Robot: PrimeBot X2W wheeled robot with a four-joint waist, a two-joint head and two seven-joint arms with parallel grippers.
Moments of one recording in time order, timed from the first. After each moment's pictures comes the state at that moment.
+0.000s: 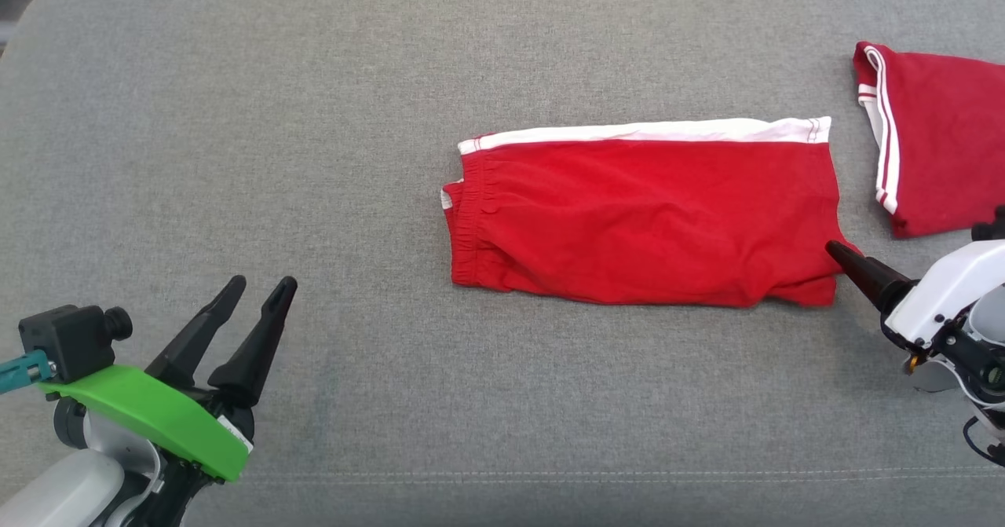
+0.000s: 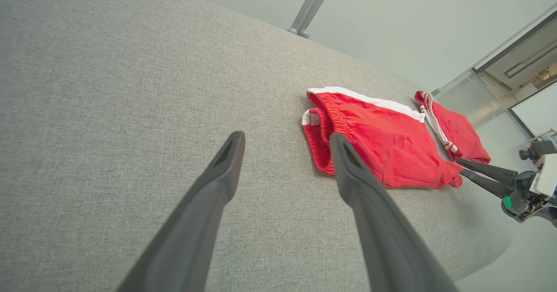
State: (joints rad) left arm -0.30 0.74 -0.79 -0.16 -1.34 0.12 -0.25; right arm -0.35 -0.66 0.65 0.33 1.43 -0.06 0.13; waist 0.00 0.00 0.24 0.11
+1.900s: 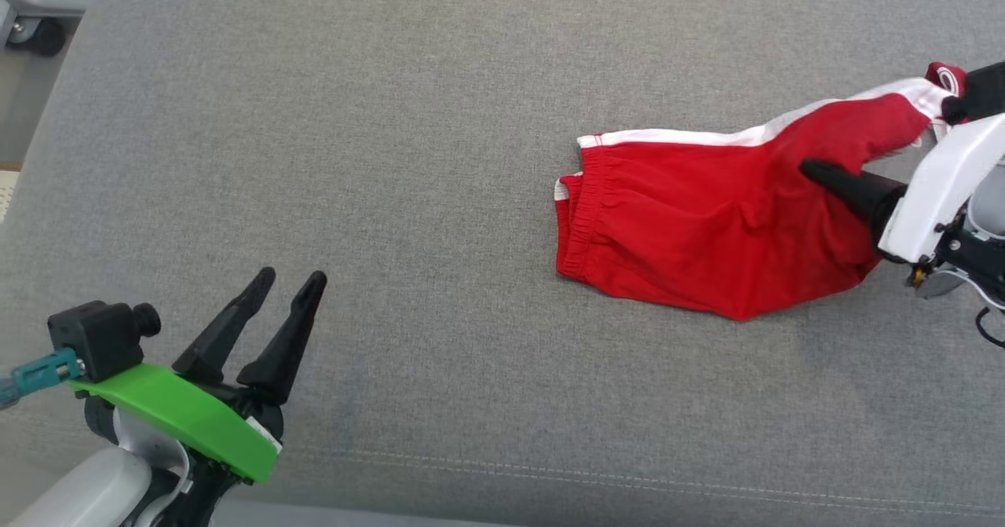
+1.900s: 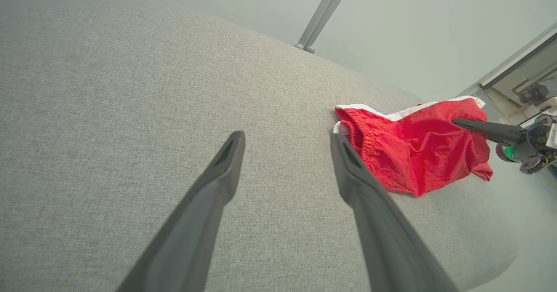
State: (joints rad) left arm -0.28 0.69 -0.74 -0.20 -1.27 0.12 -0.22; right arm -0.58 -0.75 0.71 0.19 1.38 -0.03 0.37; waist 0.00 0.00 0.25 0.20
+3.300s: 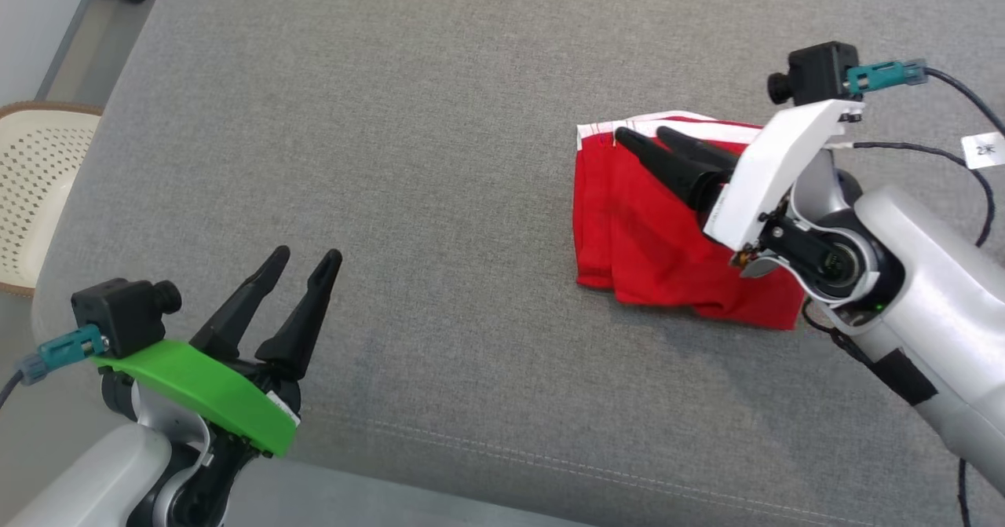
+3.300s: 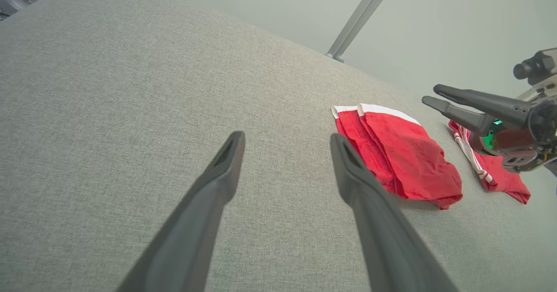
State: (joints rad) left arm -0.32 0.60 -0.74 -0.14 -1.22 0.12 -0.19; right arm -0.67 -0.42 0.78 0.14 1.26 -0.12 0.28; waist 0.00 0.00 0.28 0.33
